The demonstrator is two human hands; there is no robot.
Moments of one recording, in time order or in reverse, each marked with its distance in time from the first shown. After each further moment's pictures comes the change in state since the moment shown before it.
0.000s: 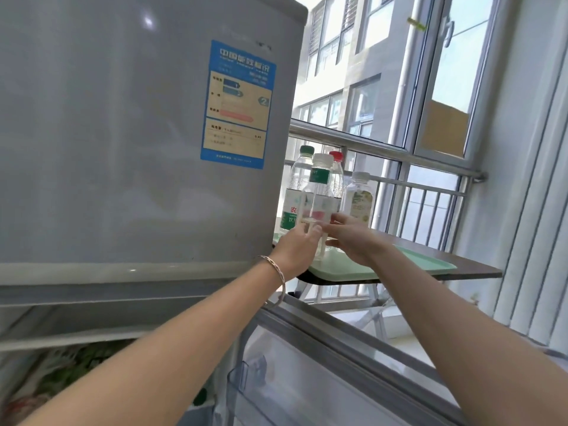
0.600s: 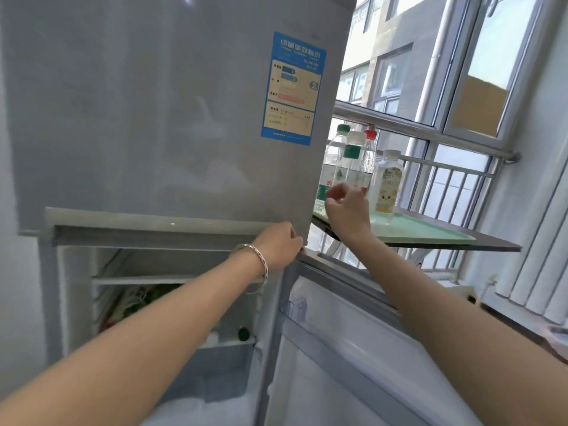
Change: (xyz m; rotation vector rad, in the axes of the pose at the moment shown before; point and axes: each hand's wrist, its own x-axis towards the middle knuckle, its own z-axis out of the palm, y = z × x) left_hand -0.093 -0.046 -0.076 0.433 -0.015 -0.127; right_hand -0.077 -0.031 0.113 -0.476 0.435 -0.315
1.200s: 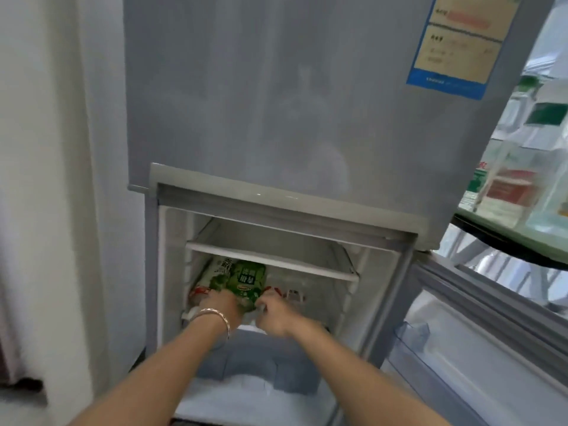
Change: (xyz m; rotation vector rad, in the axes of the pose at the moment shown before) left_hand -0.062 -0.292 0.038 0.354 -0.085 -0.817; right_hand -0.158 0.029 0.301 -0.073 -1.185 0.011
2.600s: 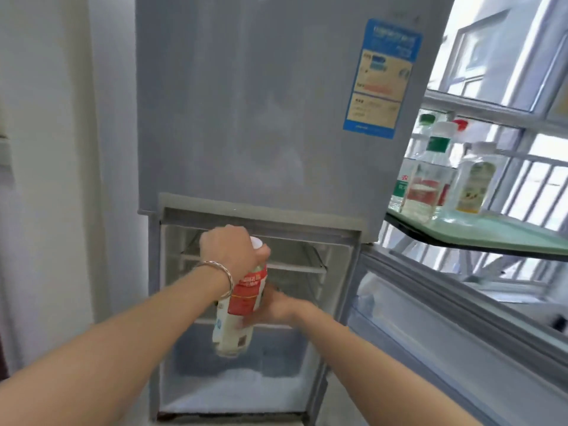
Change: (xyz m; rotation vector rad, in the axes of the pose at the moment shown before) left_hand -0.112 0.048 -0.143 0.211 0.659 0.292; right_hand -0.107 -0.063 -0.039 0.201 -0.043 -0.058
